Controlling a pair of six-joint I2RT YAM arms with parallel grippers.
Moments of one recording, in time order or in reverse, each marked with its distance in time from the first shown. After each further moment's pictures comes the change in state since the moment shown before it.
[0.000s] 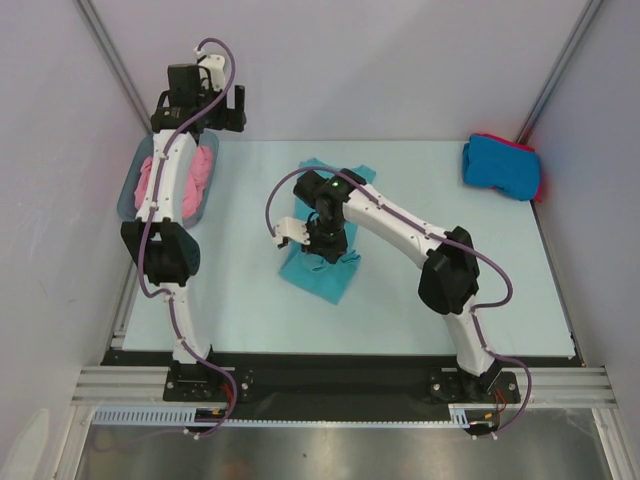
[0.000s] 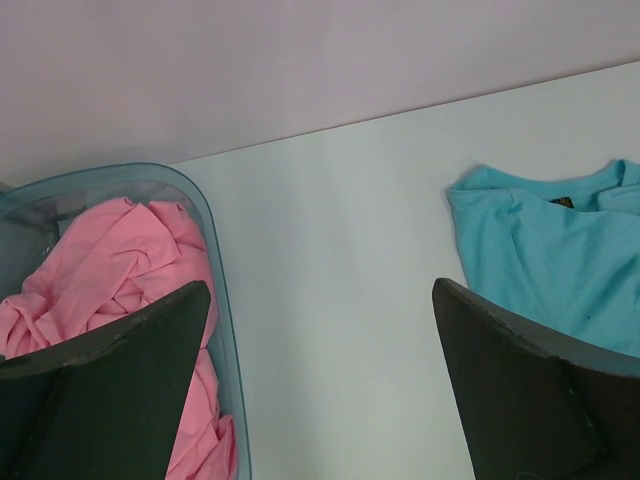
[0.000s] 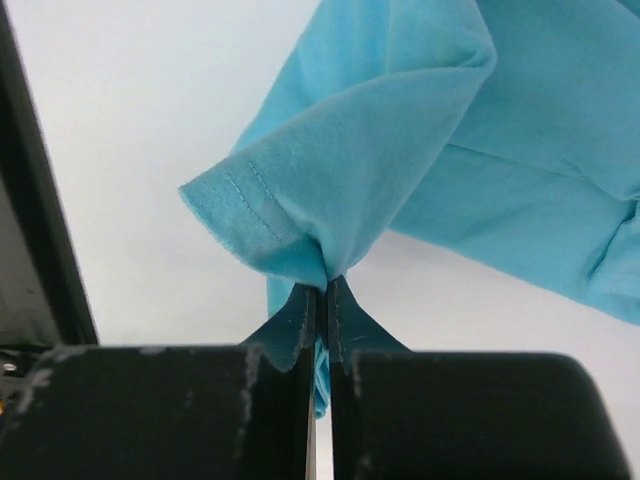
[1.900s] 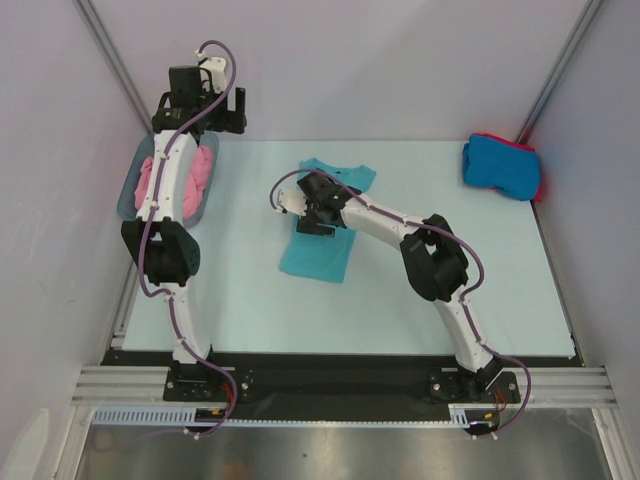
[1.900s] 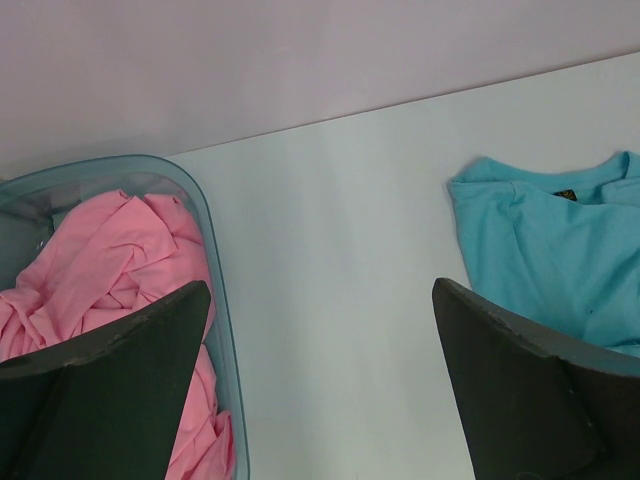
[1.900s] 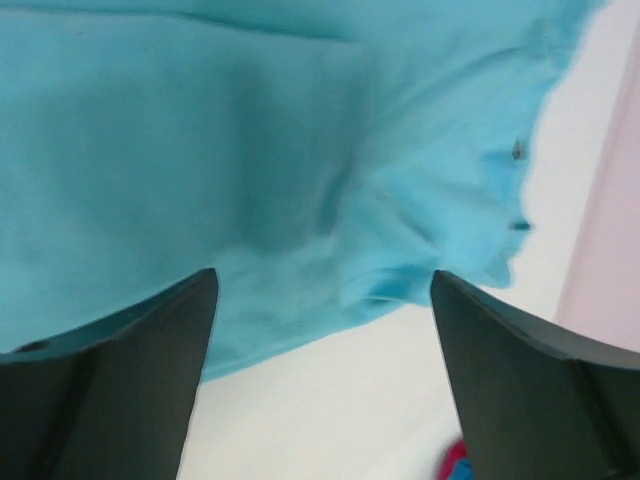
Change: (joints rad) left arm 0.000 0.000 -0.016 -0.001 -0.001 0.002; right arm -0.091 0.142 -0.194 0.820 0.464 0.033
